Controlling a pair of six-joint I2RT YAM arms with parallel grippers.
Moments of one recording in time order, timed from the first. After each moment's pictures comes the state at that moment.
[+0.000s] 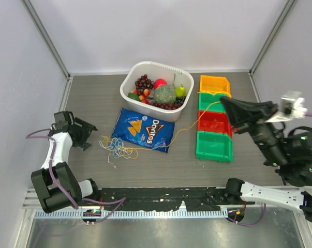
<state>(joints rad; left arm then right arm) 0.34 1.26 0.76 -0.58 0.20 -0.86 1.14 0.60 1.25 -0.15 0.48 0.00</state>
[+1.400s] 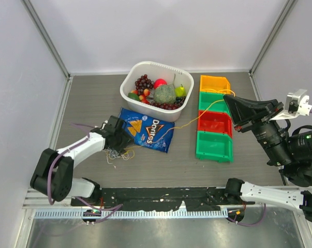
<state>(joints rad) -0.45 1.33 0.69 -0.47 -0.03 -1.24 1.14 0.64 1.29 -0.20 0.54 0.02</state>
